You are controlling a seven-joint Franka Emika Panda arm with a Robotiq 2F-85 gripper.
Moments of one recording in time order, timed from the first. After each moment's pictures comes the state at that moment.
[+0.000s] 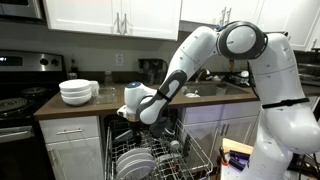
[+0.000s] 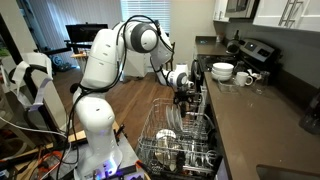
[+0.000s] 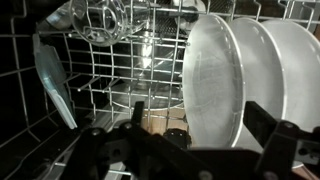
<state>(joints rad) 0.07 0.46 0.05 -2.09 -0.30 2.57 -0.47</state>
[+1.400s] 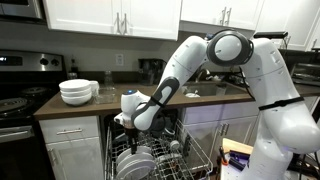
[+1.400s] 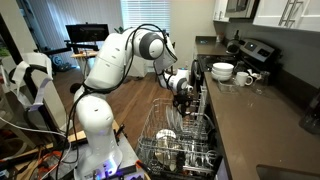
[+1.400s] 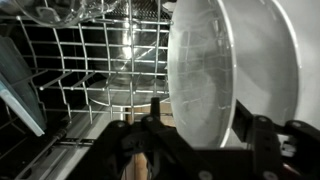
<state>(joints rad) 0.03 0.58 0.12 -2.01 -0.24 2.58 -0.47</state>
